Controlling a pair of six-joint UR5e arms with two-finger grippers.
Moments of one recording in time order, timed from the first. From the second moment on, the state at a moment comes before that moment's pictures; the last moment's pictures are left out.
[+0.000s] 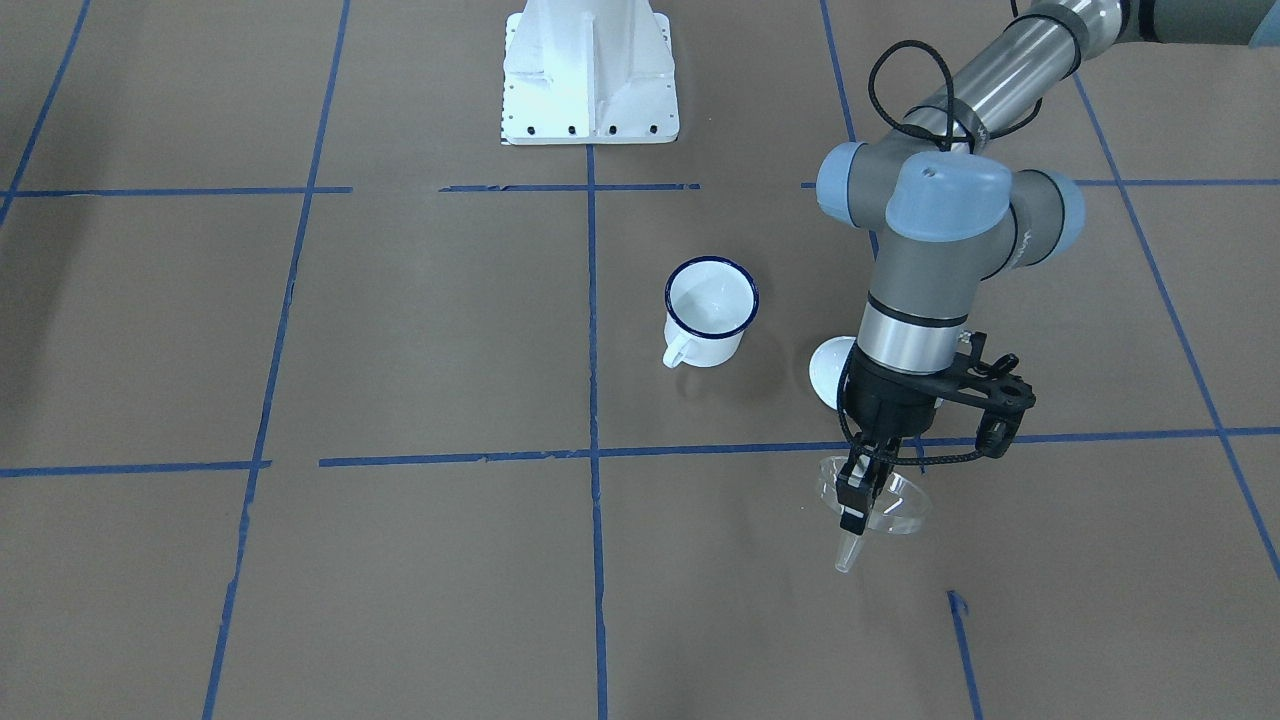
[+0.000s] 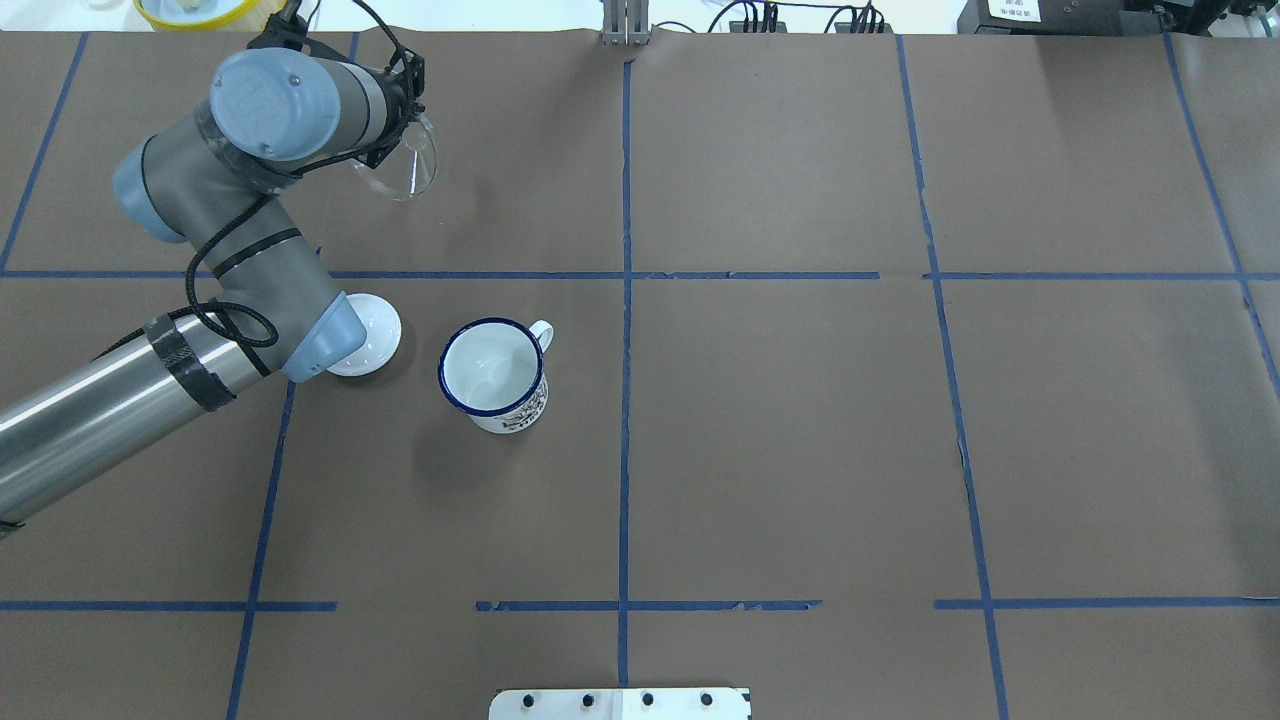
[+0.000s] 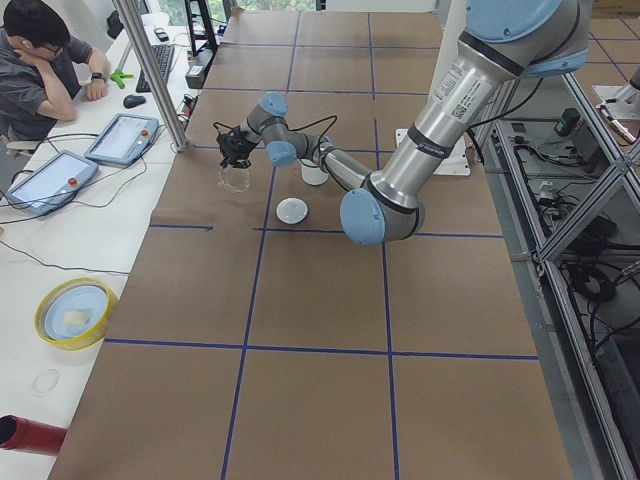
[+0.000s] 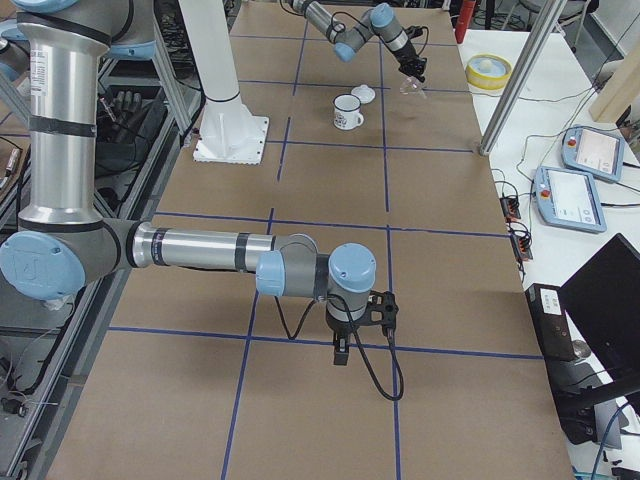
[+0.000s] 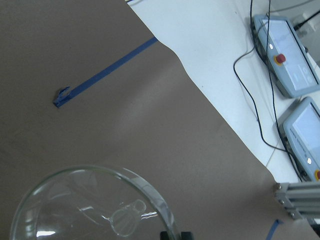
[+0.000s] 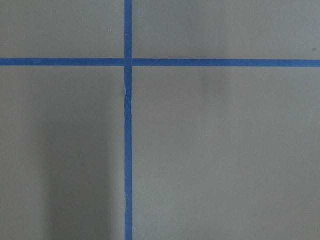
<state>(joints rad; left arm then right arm) -0.80 -2.23 -1.33 -2.19 -1.50 -2.12 1.57 -1.68 1.66 -1.57 2.29 0.01</state>
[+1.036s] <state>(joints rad) -0.74 -2.24 -1.22 -2.33 -1.34 -2.24 1.57 -1.68 1.66 -1.57 2.29 0.01</state>
